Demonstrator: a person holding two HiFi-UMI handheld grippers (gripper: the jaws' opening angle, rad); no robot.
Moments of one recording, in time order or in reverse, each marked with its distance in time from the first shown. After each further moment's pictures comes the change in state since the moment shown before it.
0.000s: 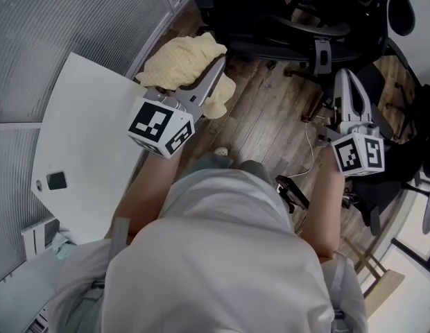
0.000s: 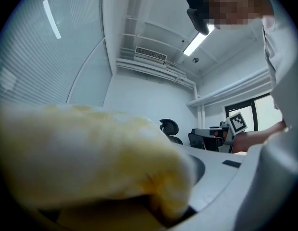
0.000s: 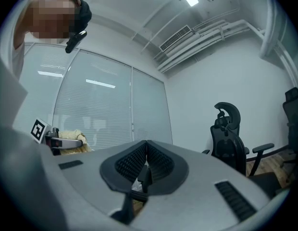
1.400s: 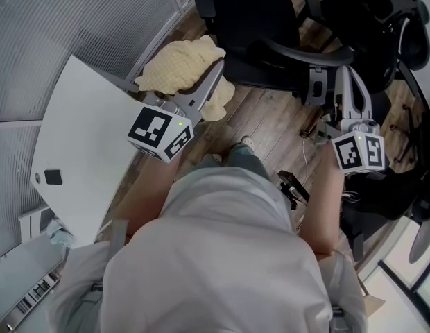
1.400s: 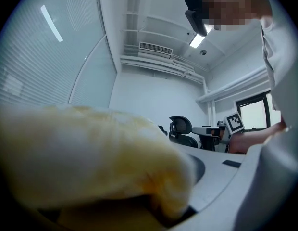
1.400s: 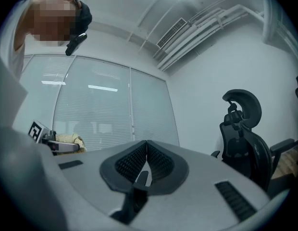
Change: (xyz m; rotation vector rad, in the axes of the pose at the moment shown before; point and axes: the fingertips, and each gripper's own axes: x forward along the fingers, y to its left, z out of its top) left arm 0.090 0.023 0.001 0.009 0.030 0.107; right arm 0.096 -0.081 0.002 0.050 -0.013 0.104
